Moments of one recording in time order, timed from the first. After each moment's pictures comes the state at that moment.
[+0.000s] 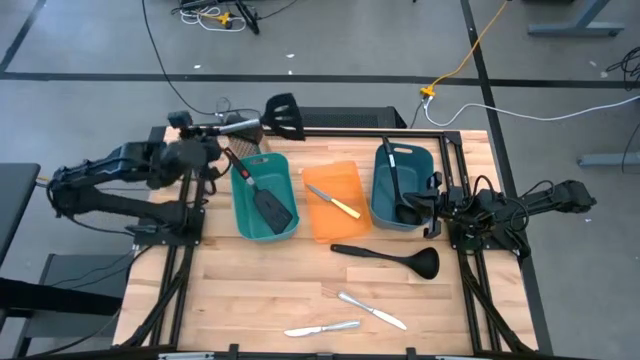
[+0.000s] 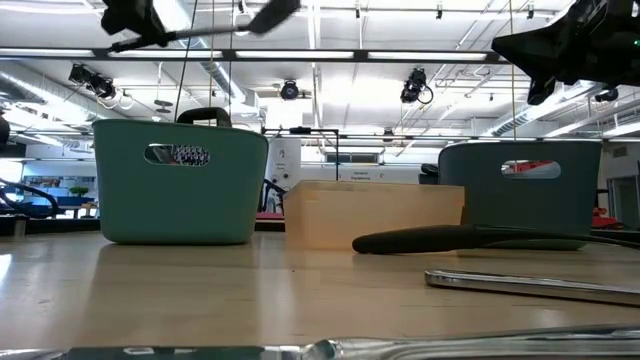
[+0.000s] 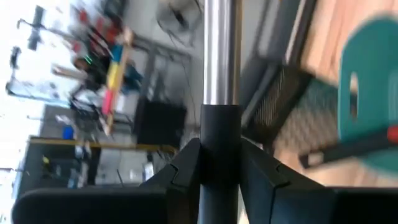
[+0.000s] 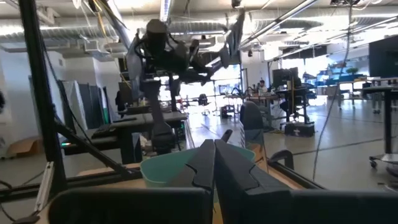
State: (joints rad) left arm 0.14 0.85 1.17 -1.10 -0.96 0.43; right arm 0.19 0.33 0.02 0.59 0.38 0.00
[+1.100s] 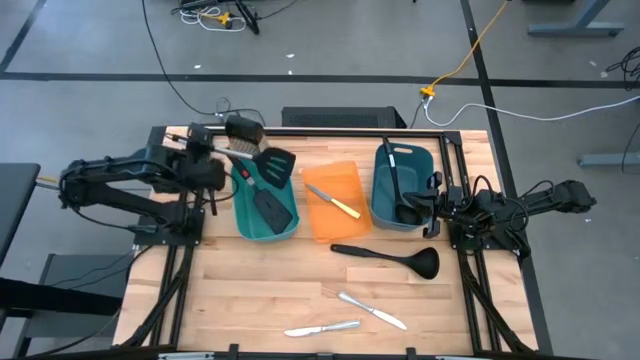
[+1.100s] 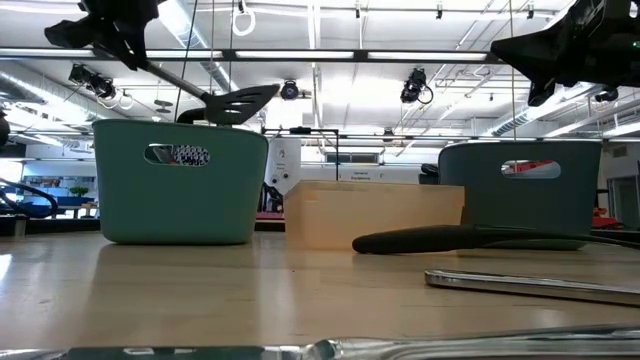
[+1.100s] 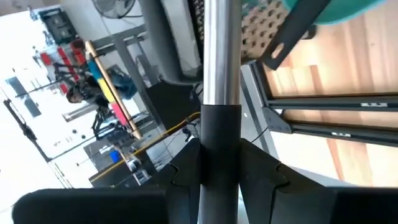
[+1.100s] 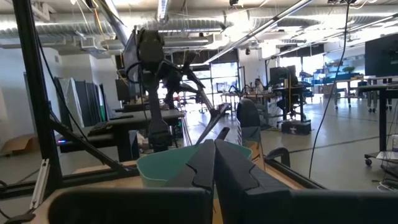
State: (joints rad) left arm 0.02 0.99 1.17 -1.55 -0.99 0.54; right arm 0.19 0.33 0.02 0.58 0.38 -0.01
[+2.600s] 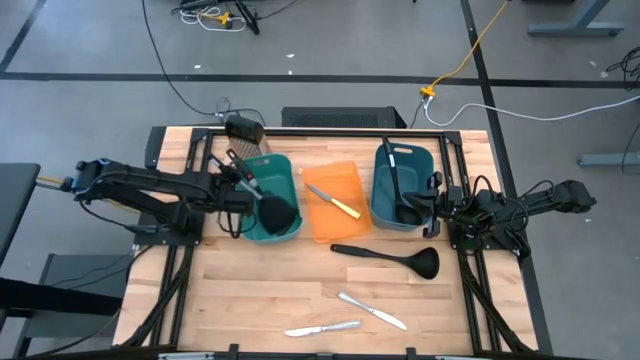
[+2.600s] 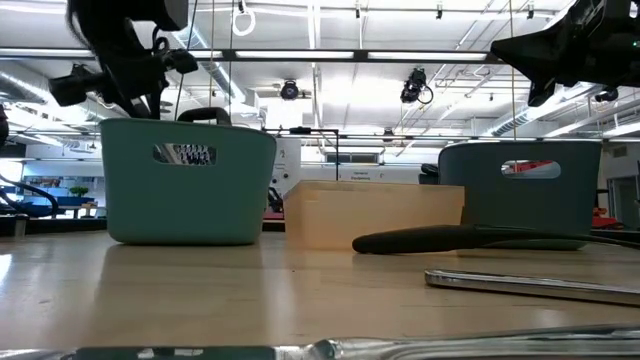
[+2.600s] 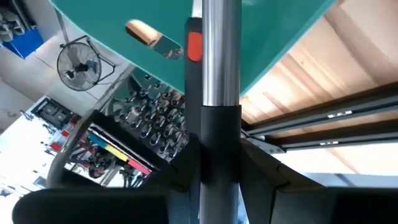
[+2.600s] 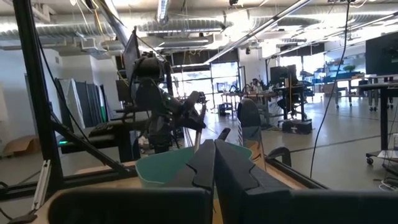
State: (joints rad) left arm -0.05 1.17 0.88 -1.27 -0.88 0.85; right arm 0.19 0.33 0.02 0.58 0.38 0.00
